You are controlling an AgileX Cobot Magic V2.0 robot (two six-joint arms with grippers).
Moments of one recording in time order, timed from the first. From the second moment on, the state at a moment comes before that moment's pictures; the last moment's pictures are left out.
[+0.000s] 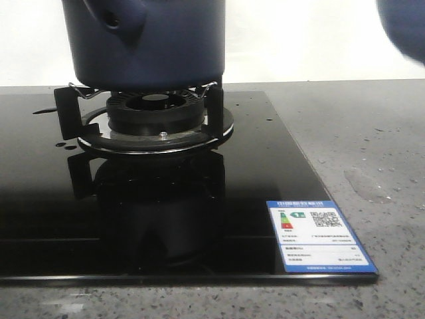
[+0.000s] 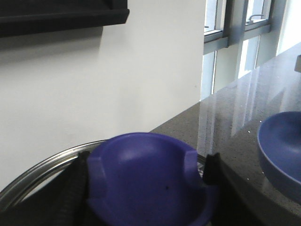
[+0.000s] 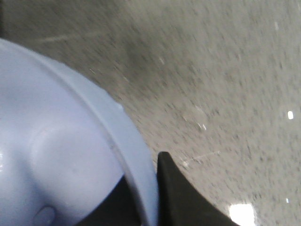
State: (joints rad) left arm -0.37 1.22 -1.02 -1.76 0.52 1.87; right arm -0.08 1.19 -1.18 0.10 1.19 0.04
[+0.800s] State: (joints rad) left arm -0.34 1.41 -1.07 -1.76 0.58 1.91; right arm -0.12 1.18 -0.94 0.15 1.02 0.02
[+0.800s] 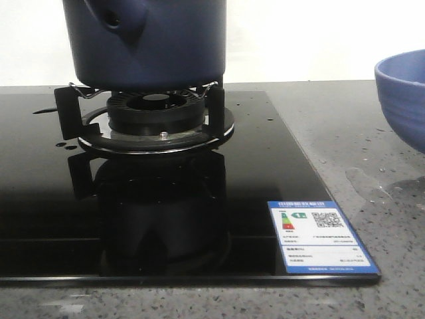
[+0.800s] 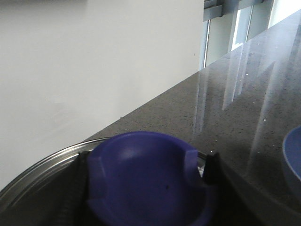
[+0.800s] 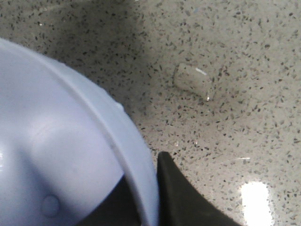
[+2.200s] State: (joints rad) left arm -0.33 1.48 -1.08 -1.79 0.61 1.91; right arm -0.12 0.88 -1.27 0.20 0.98 0.02
